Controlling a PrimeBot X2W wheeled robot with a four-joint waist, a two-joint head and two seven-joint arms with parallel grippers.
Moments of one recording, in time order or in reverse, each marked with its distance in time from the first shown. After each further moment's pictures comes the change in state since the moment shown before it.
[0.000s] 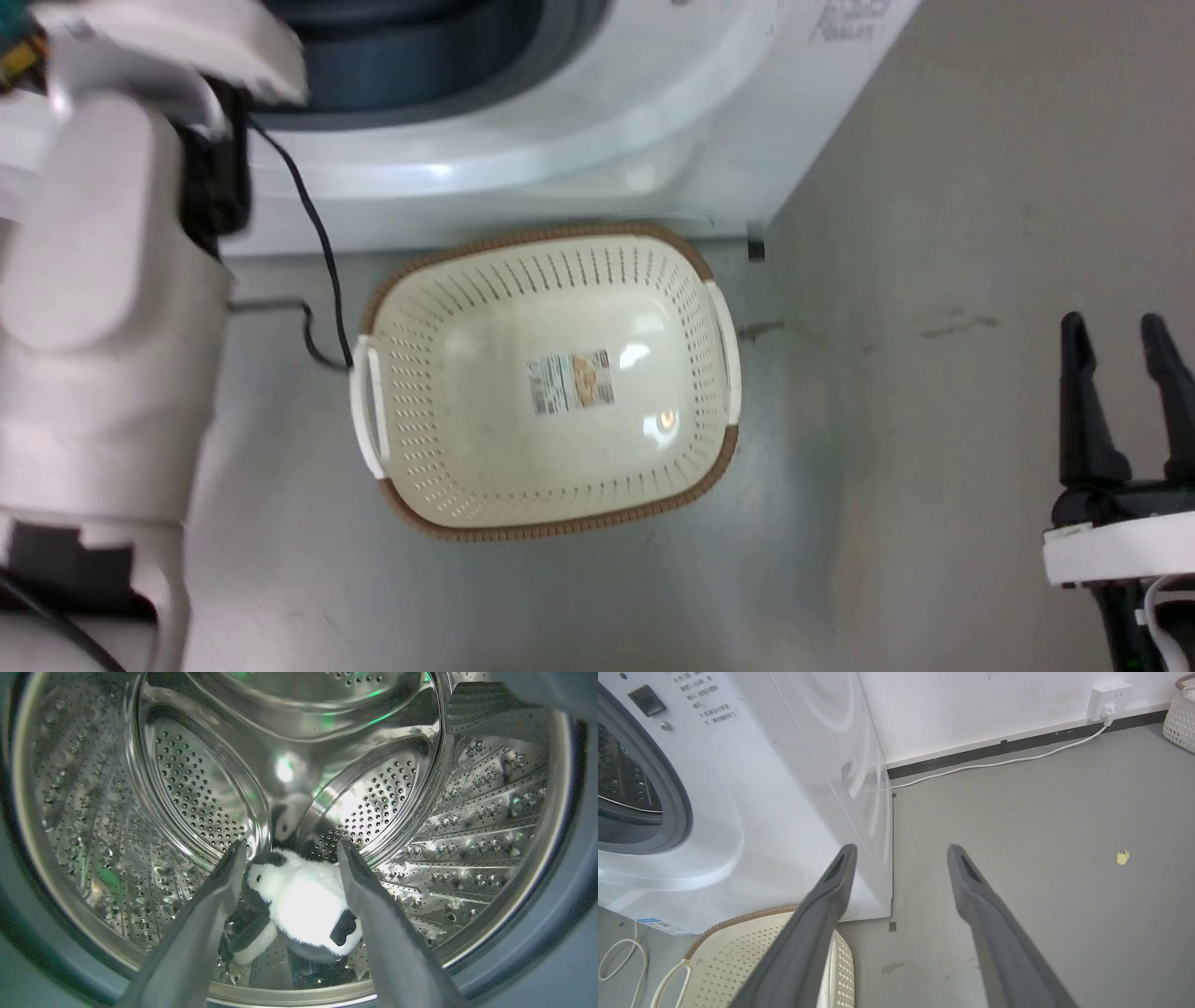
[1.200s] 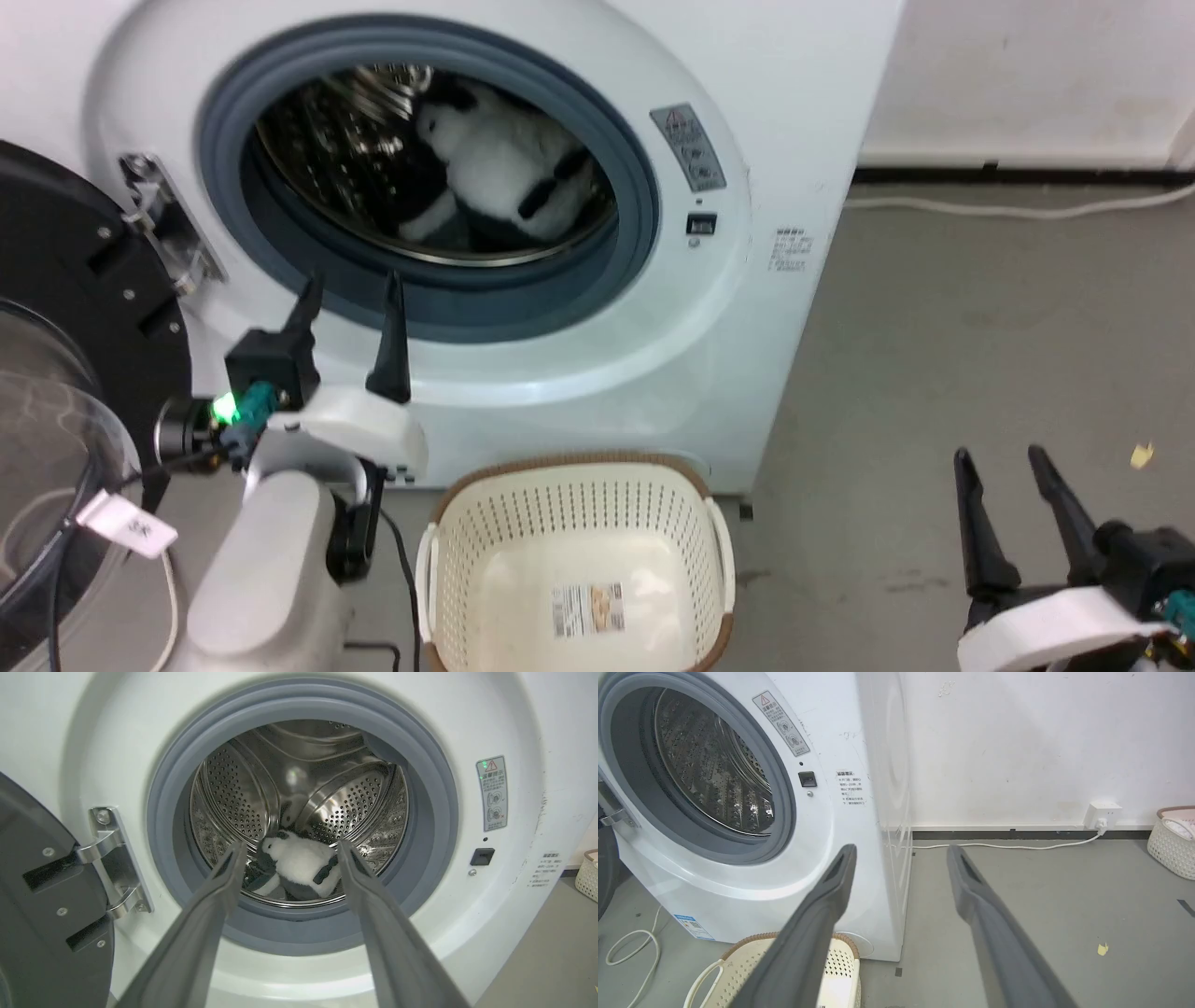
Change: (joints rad) left arm 0.587 -0.118 0.045 -0.116 0.086 -0.026 0.000; right arm 0.099 0.043 0.064 0.198 -0.187 0.000 -0.059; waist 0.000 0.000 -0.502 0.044
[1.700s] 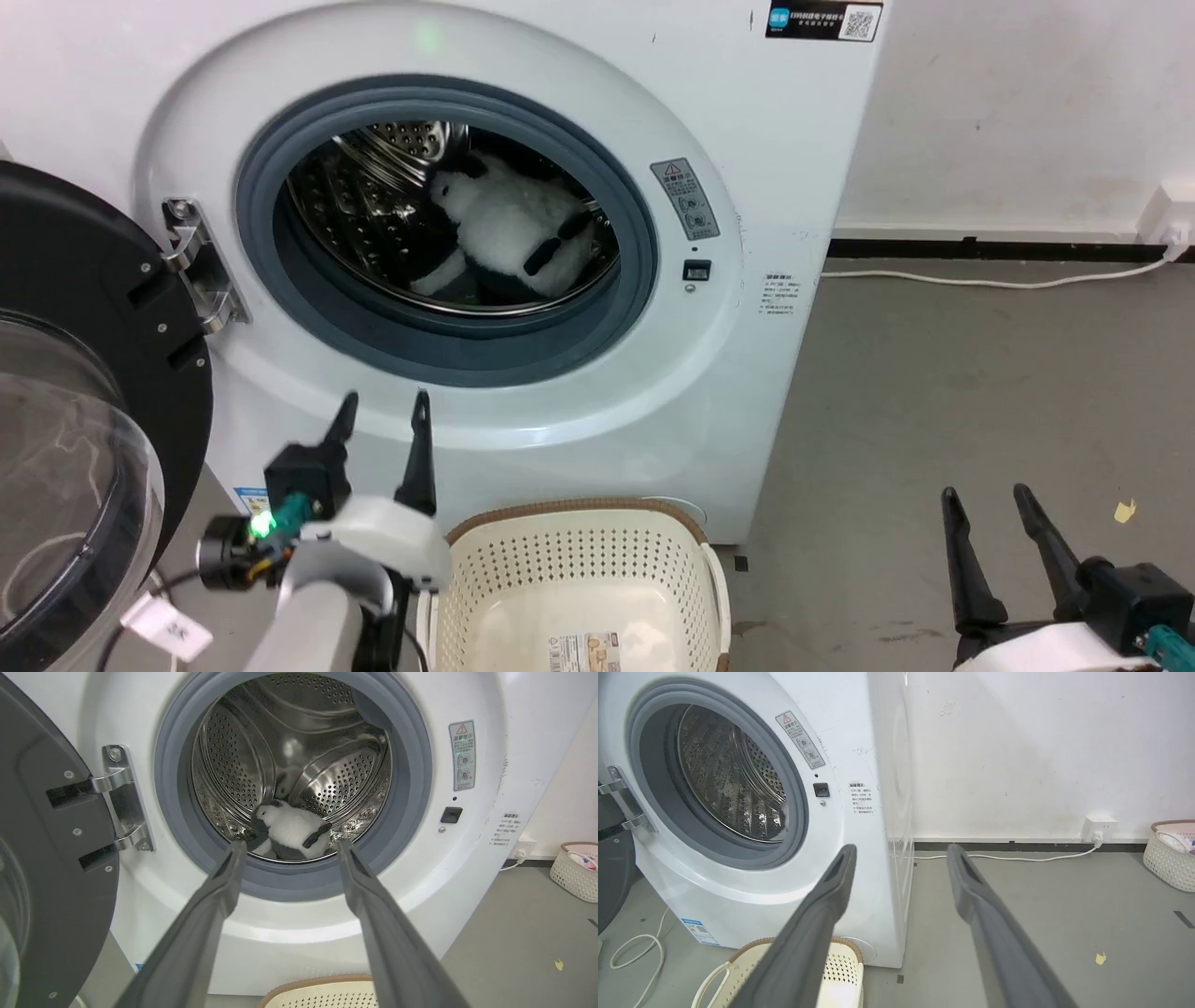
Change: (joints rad) left arm 0.186 -0.028 -0.018 -0.030 -0.028 0.004 0.000; right arm 0.046 0.001 0.017 0.053 -0.001 0.000 -0.048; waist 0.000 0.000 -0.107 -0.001
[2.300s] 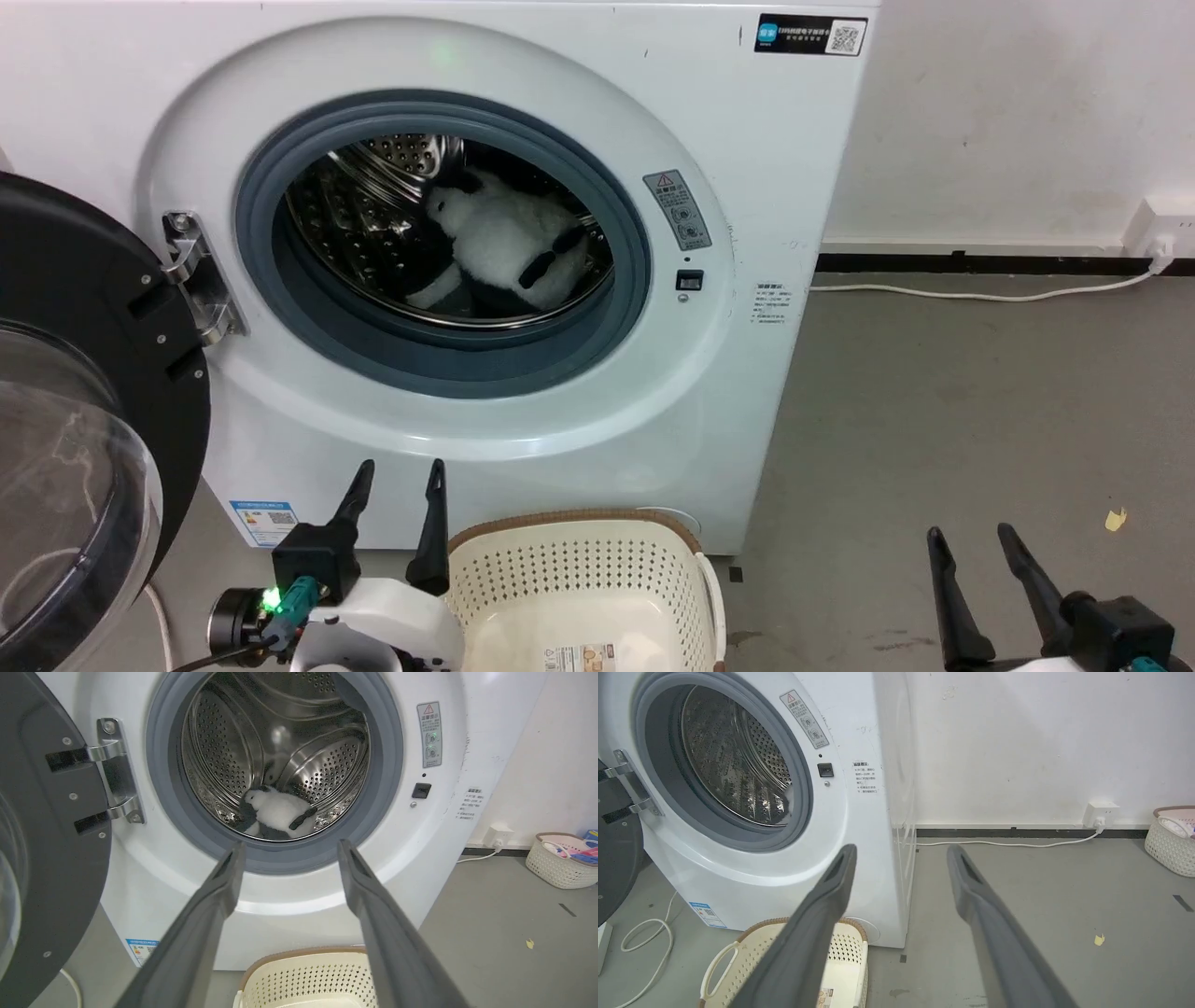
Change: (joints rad) left arm 0.185 0.006 -0.025 -0.157 -0.004 0.022 0.002; right arm 0.054 0.000 0.020 0.011 0.002 0.000 -0.004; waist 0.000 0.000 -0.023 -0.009
